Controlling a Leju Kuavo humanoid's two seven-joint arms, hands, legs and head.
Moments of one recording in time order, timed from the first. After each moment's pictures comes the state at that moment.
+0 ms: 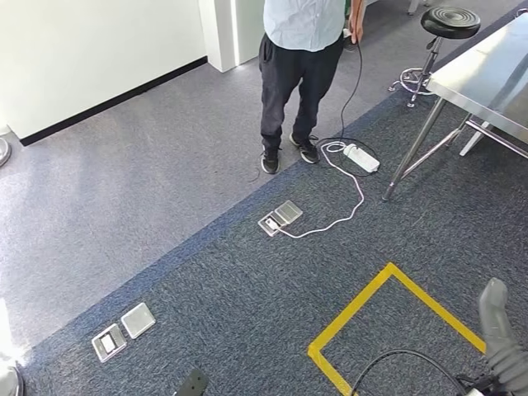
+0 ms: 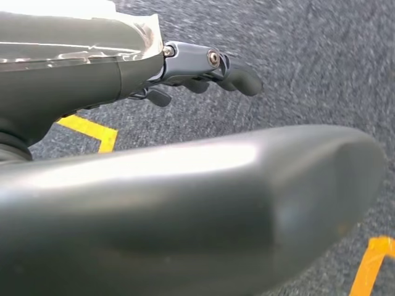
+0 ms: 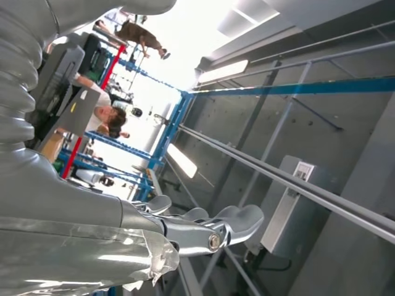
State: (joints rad) left arm -0.07 -0.19 0.72 -0.19 -1.14 0.21 -0.46; right arm 0.15 0.29 -0.18 -2.14 0.85 -0.70 -0.70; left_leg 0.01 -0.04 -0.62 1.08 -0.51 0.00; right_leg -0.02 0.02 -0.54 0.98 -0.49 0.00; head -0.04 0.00
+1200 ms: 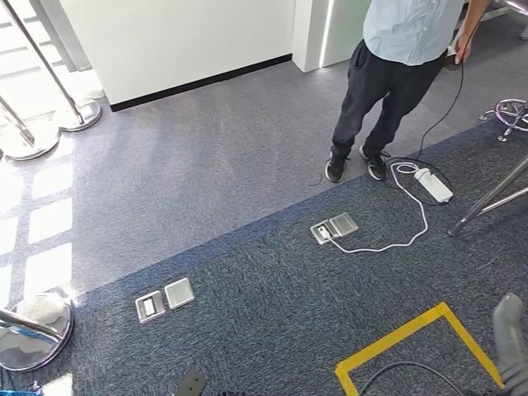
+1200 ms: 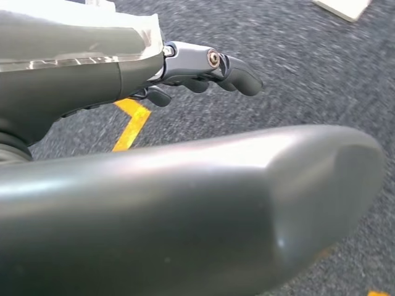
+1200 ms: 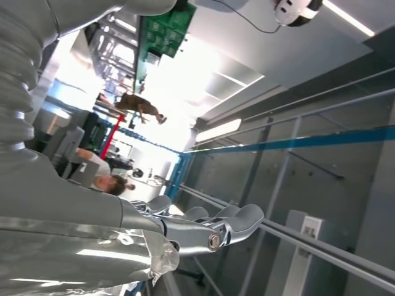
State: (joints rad) left arm -0.06 -0.19 0.74 -0.19 -1.14 0.21 -0.46; right arm 0.21 0.32 -0.26 -2.14 0.78 -0.70 -0.70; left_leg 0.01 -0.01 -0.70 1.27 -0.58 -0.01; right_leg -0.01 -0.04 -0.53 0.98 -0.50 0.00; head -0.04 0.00
